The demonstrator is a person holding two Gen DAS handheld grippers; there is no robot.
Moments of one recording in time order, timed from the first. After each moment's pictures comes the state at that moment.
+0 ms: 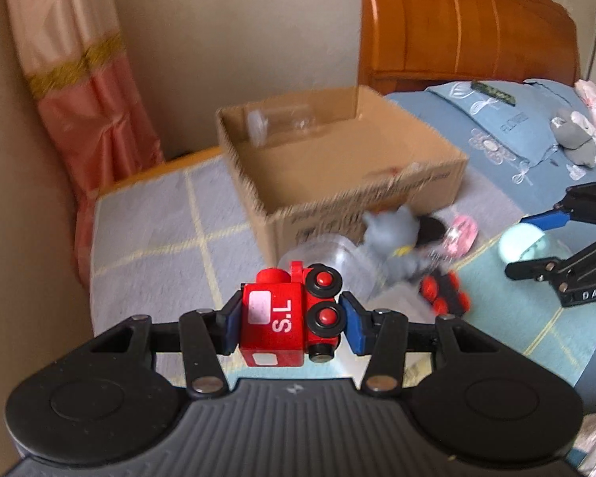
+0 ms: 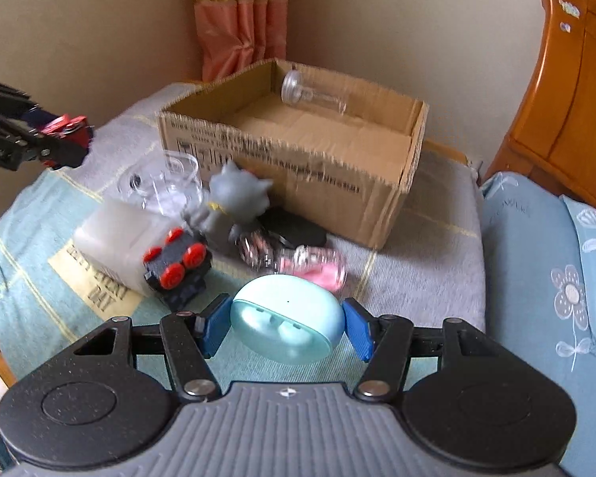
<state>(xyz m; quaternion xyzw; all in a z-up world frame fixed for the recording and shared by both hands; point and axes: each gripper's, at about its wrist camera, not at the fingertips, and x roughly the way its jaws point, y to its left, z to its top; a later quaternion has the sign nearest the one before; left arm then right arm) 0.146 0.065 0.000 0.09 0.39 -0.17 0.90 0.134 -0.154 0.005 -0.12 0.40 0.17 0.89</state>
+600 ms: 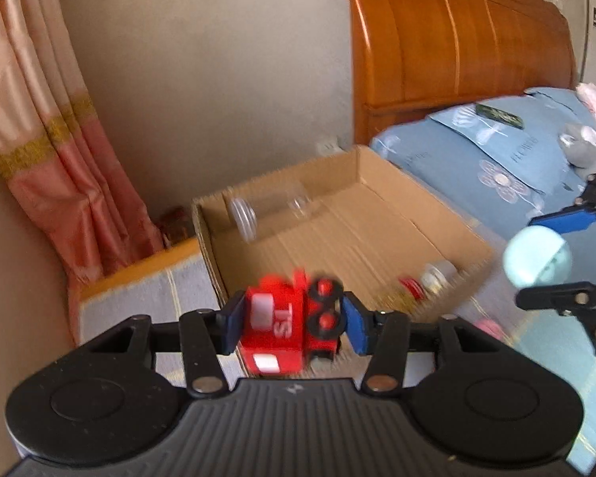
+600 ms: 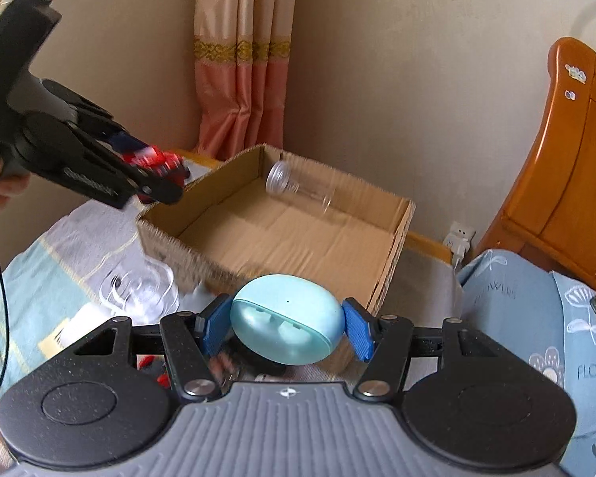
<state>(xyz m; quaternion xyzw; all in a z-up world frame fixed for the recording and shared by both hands) 0.241 0.014 0.021 0.13 0.35 -0.17 0.91 0.197 -0.152 0.065 -0.13 0.34 0.18 0.91</state>
